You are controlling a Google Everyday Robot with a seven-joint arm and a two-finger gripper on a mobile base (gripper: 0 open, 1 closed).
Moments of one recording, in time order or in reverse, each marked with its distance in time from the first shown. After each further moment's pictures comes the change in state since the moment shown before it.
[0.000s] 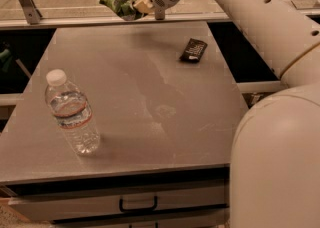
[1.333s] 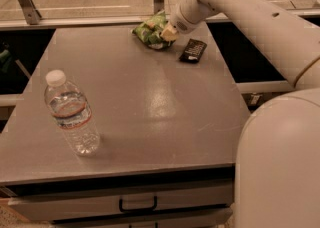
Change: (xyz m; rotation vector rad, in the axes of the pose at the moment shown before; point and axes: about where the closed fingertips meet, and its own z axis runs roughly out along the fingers) arm 0.122 0.015 -0.010 -0.059 0.256 0.060
